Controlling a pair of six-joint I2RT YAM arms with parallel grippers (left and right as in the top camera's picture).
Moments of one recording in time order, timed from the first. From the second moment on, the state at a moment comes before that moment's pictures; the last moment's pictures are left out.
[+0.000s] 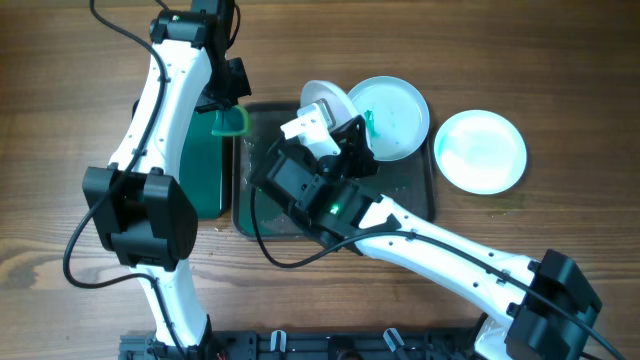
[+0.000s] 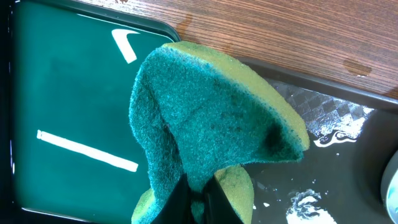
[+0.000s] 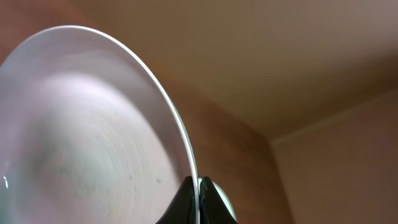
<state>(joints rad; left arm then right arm) -0.16 2.07 1.95 -1.29 -0.09 -0.42 1.00 1.68 1.31 -0.62 1.23 0.13</state>
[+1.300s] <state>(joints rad) -0.16 2.07 1.95 -1.28 -0.09 -0.42 -0.29 1.57 1.10 -0.77 0.13 0.35</state>
